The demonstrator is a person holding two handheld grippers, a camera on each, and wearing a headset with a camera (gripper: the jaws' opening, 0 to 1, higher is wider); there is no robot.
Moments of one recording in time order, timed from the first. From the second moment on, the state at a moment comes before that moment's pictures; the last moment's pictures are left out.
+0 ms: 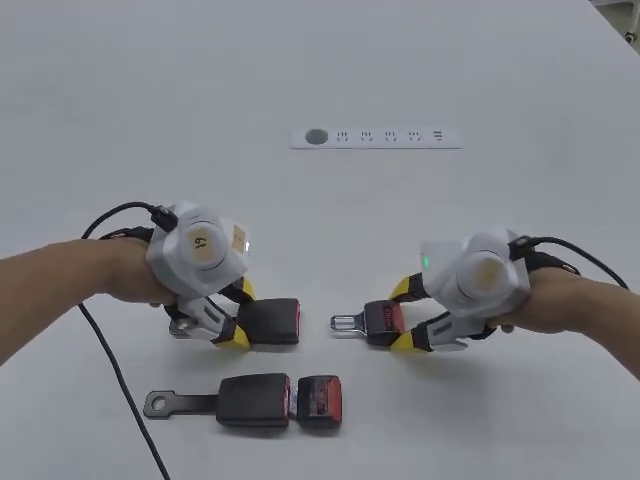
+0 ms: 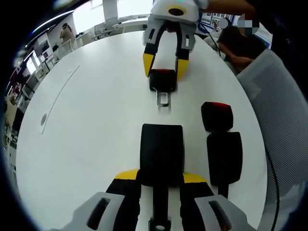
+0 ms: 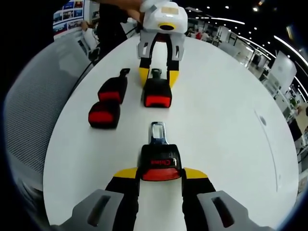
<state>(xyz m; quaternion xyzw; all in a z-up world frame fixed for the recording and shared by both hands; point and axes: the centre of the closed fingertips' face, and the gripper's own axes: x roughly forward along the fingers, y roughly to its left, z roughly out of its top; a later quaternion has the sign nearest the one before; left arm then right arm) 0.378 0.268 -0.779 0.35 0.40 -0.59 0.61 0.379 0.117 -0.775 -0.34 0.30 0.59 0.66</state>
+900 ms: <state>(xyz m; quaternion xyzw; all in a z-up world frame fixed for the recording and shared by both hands) 0.379 0.271 -0.781 0.35 0.40 -0.59 0.61 0.381 0.153 -0.771 -0.34 0.29 0.60 0.66</state>
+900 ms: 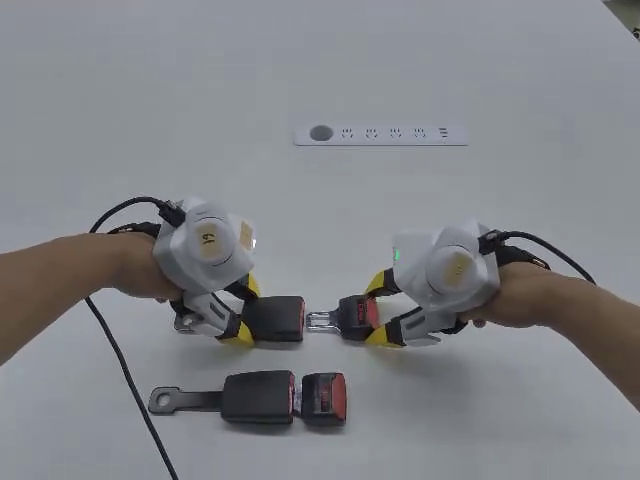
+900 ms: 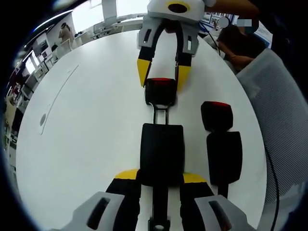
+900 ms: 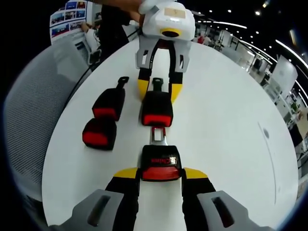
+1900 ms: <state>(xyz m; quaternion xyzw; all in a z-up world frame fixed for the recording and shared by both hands) 0.380 0.271 -0.782 0.35 0.40 -0.58 0.62 0.379 0.171 -0.774 -0.33 0.28 0.60 0.67</state>
